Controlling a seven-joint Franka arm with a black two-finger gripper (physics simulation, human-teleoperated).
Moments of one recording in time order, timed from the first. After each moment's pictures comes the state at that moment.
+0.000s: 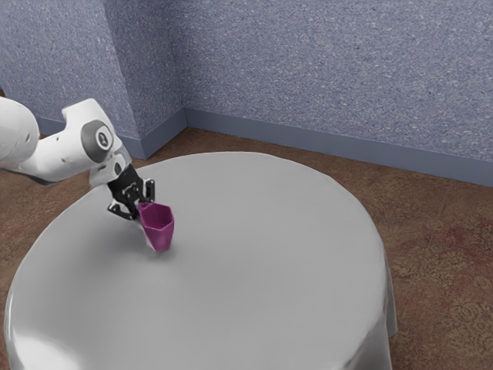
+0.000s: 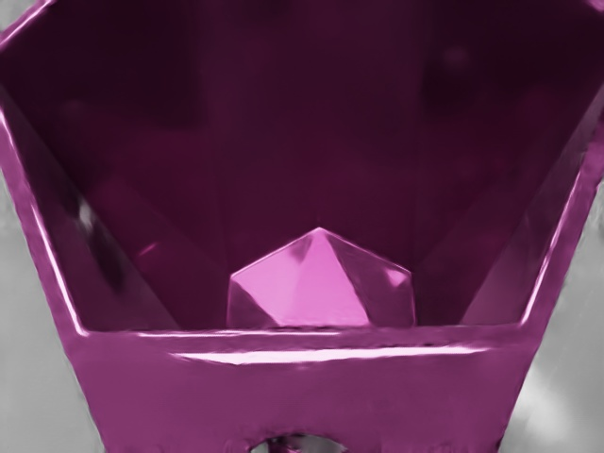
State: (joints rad) arm 0.27 0.43 0.04 -1.82 -0.38 2.15 2.36
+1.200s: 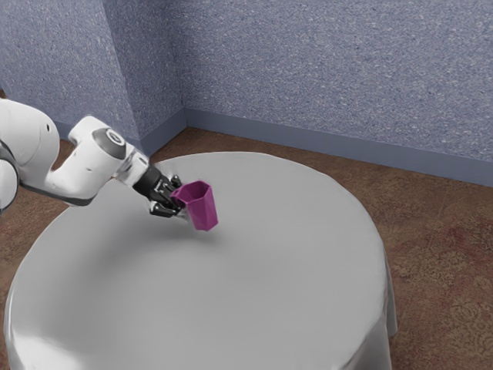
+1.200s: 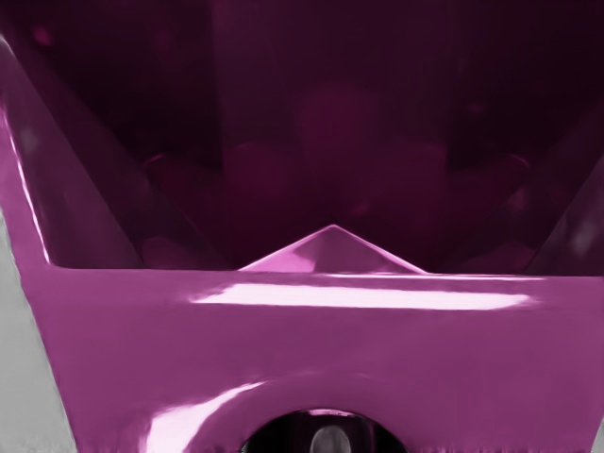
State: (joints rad) arm 0.24 0.51 0.02 -1.76 -0.89 2.13 2.19
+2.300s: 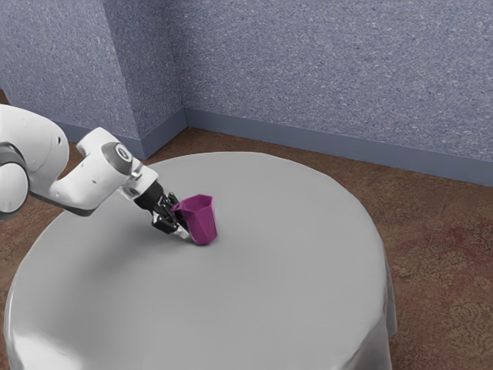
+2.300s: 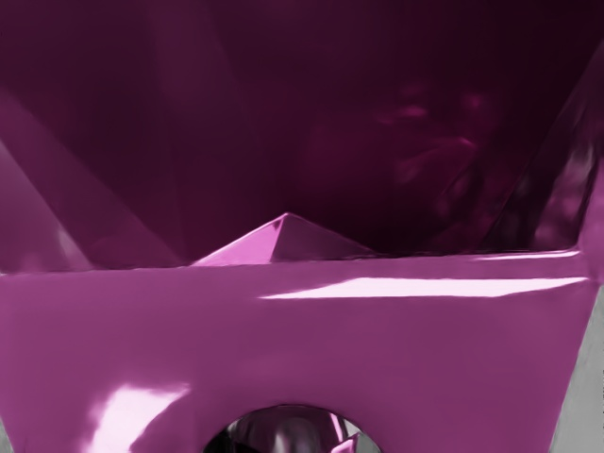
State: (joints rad) arm 0.22 0.57 0.03 -1.77 -0.80 2.17 1.85
